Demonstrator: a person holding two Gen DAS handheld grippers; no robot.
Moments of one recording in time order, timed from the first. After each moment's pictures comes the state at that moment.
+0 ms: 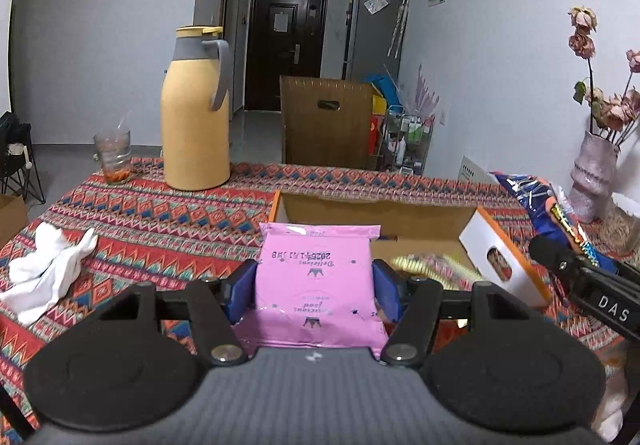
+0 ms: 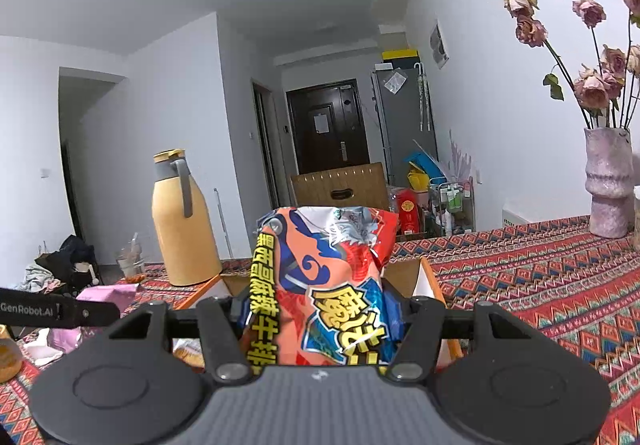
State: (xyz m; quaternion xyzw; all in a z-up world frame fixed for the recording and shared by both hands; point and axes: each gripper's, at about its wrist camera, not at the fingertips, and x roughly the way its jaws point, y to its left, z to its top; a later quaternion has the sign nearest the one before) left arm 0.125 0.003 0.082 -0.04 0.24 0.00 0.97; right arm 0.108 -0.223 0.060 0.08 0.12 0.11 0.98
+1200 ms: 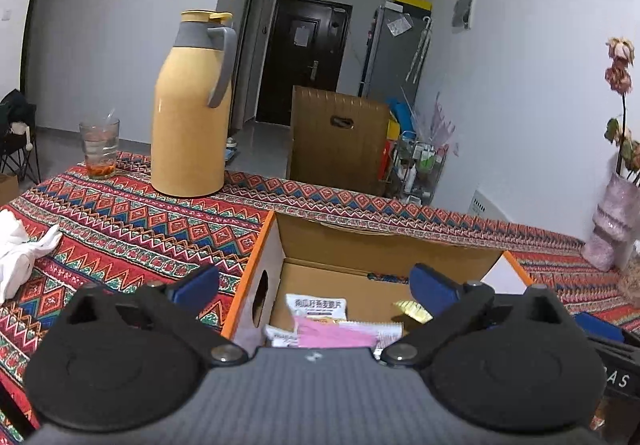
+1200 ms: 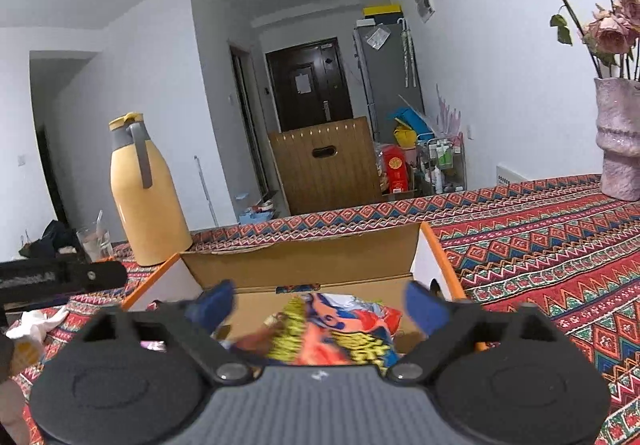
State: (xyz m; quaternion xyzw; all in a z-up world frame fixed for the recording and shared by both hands) left arm 0.193 0.005 0.049 -0.10 0.21 0.02 0.97; right arm 0.183 -0.220 0.028 0.10 0.19 0.09 0.97
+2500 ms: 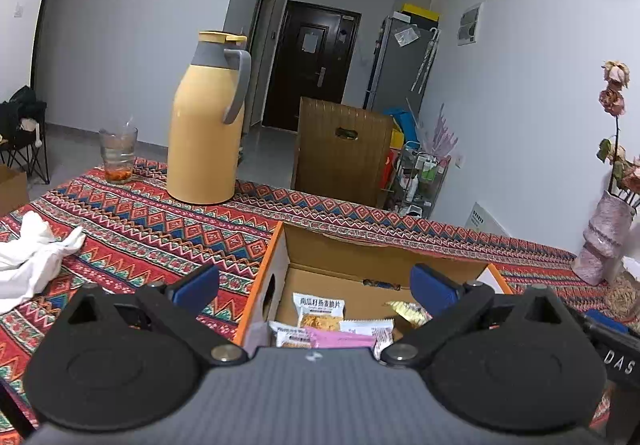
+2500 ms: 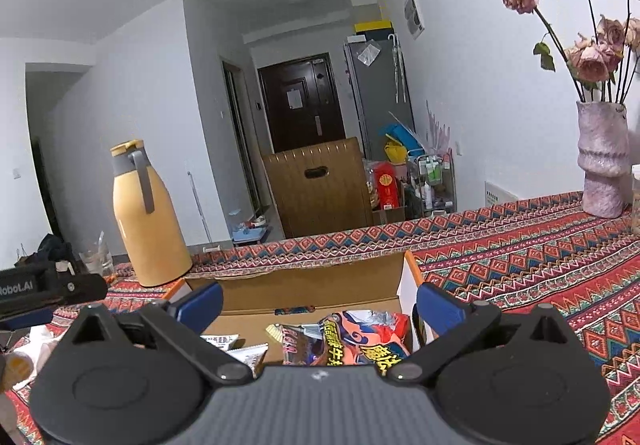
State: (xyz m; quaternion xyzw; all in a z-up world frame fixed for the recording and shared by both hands) left arm 0.153 0.008 0.079 -0.10 0.20 0.03 0.97; right arm 0.156 -0.228 0.063 0.10 0.17 0.08 0.98
